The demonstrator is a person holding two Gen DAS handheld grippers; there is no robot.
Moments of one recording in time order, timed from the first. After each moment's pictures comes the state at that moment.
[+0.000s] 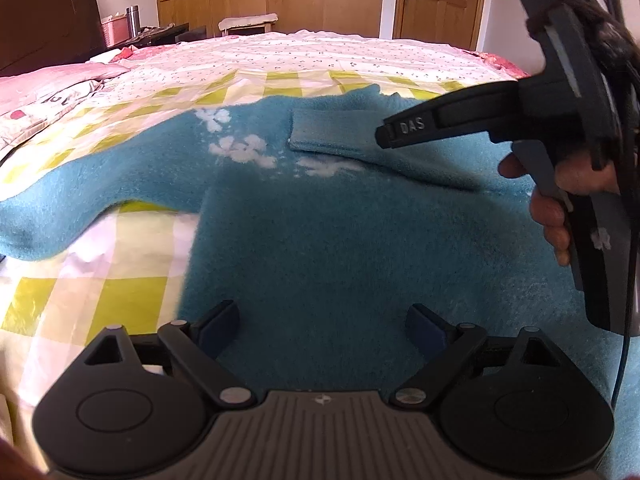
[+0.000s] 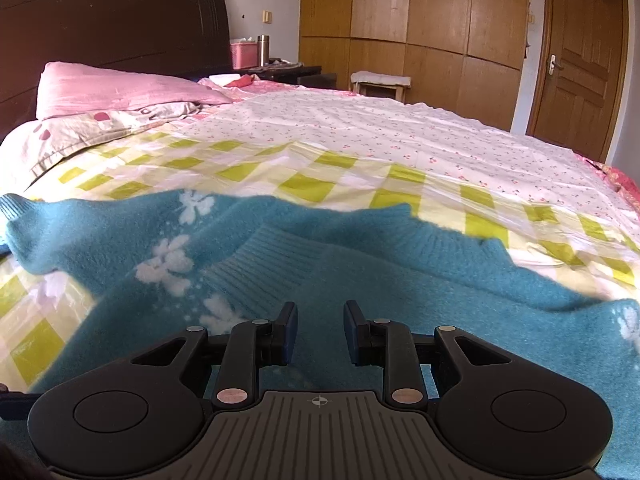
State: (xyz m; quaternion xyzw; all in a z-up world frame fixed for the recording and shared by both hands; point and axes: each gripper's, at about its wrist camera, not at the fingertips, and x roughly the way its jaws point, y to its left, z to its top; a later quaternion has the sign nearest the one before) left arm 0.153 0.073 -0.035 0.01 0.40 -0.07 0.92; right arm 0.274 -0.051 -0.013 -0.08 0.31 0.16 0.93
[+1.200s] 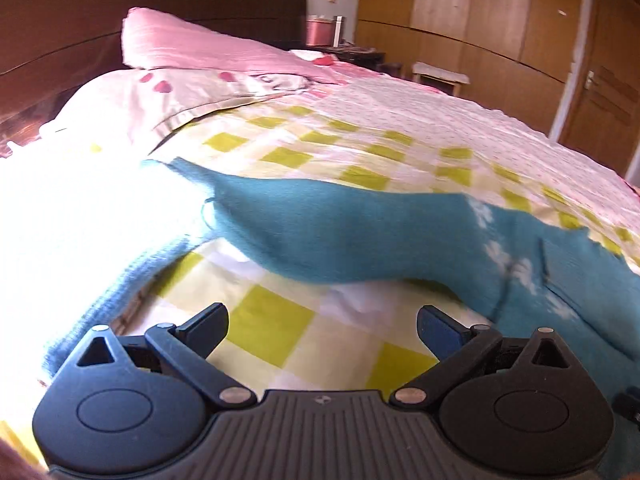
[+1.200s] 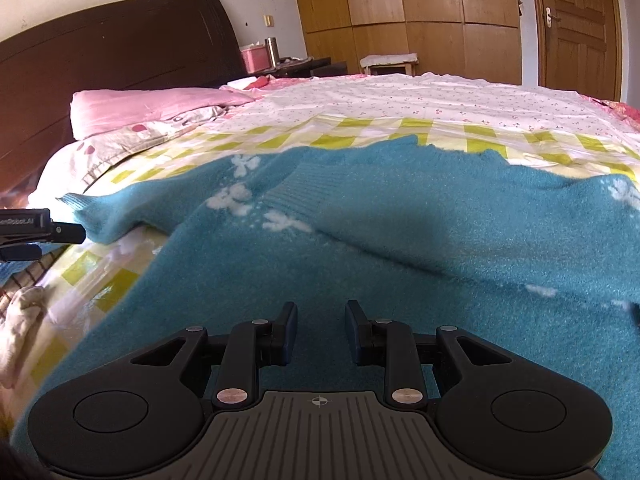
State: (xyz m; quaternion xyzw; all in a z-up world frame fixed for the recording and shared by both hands) left arm 0.151 0.234 -0.004 -0.13 0.33 0.19 0.91; right arm 0.181 -0.094 -0.029 0.01 0.33 0.20 0.92
